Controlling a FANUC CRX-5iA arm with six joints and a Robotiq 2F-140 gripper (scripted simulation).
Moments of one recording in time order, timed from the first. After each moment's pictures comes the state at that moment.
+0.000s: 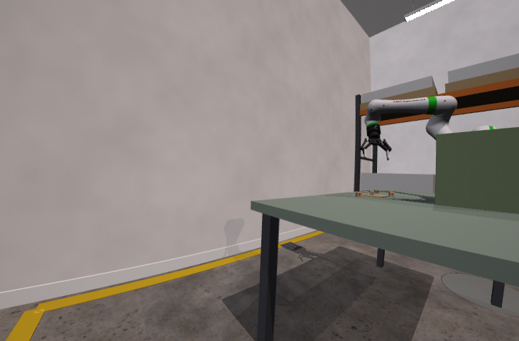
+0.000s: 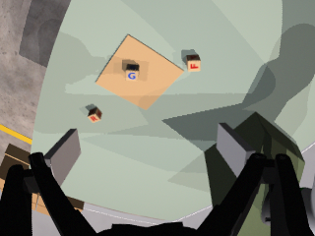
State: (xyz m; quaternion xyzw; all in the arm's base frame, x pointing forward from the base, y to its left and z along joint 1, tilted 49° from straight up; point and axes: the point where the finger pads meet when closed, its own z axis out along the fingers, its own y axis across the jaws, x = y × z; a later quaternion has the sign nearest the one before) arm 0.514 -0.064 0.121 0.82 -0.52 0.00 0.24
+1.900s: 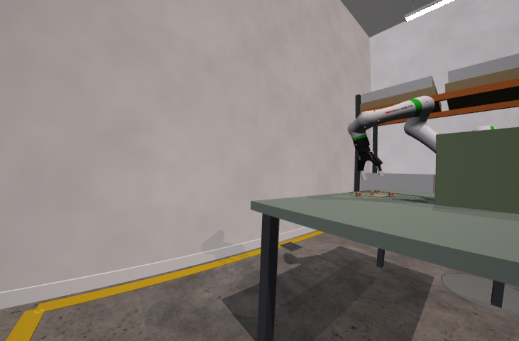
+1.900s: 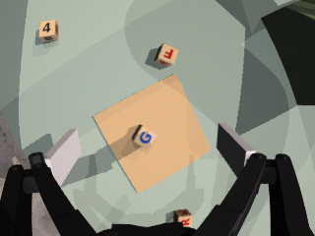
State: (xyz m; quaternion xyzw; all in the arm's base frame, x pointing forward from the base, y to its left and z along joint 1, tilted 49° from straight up) arm 0.511 -0.122 -0.017 0.38 -0.79 0.32 0.36
